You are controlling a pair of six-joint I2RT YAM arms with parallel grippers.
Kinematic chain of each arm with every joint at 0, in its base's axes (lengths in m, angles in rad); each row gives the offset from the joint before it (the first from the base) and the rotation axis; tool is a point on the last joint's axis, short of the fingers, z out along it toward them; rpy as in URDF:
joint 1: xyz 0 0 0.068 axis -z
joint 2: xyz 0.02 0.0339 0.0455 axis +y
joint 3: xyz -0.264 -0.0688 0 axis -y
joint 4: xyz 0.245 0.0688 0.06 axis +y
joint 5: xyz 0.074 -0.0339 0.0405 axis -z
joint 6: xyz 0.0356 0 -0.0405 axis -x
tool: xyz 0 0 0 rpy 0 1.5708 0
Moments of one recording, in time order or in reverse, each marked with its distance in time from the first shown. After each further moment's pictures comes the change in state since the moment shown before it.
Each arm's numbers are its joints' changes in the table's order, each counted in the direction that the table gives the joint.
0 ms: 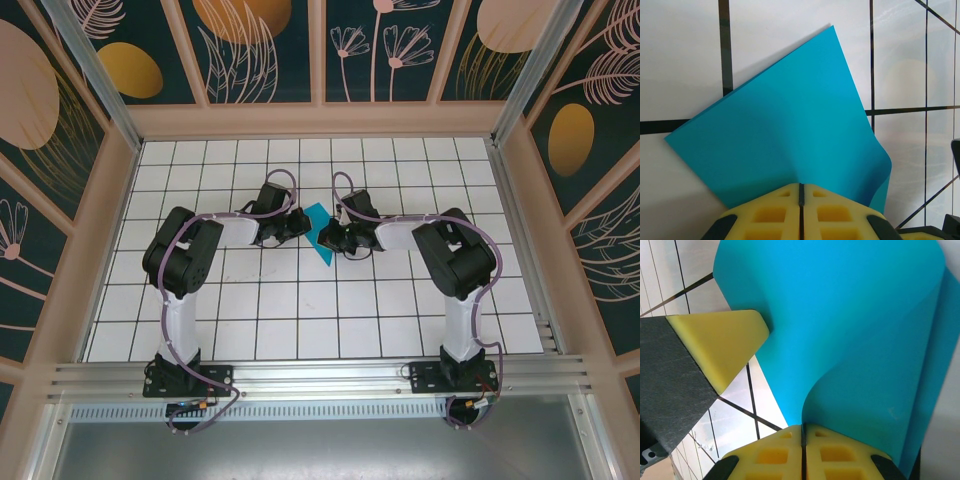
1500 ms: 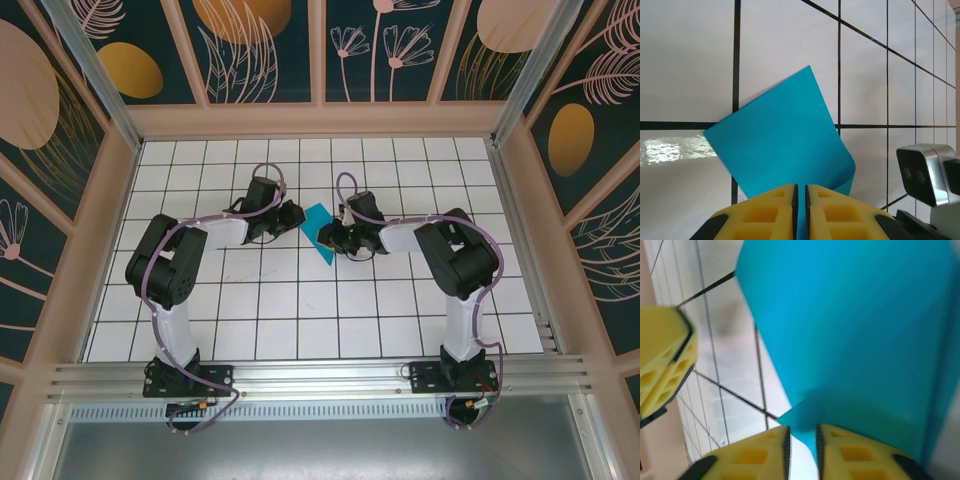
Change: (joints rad) left arm -0.031 -0.128 -0.057 -0.007 -0.013 0.064; right arm 0.031 -0.008 -0.058 -0.100 -0.054 -0.020
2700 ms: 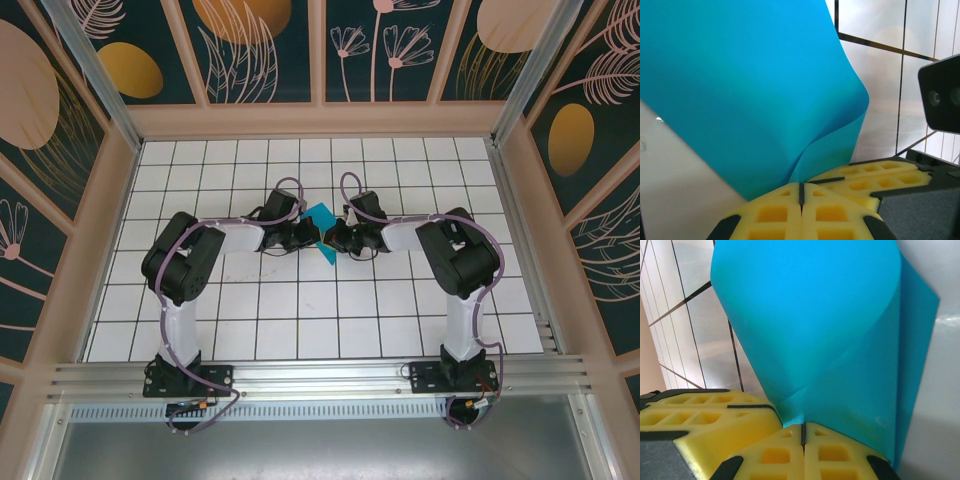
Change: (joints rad) left arm 0.100 0.080 0.017 0.041 0.086 0.005; right arm 0.014 0.003 0.008 0.045 0.006 -0.005
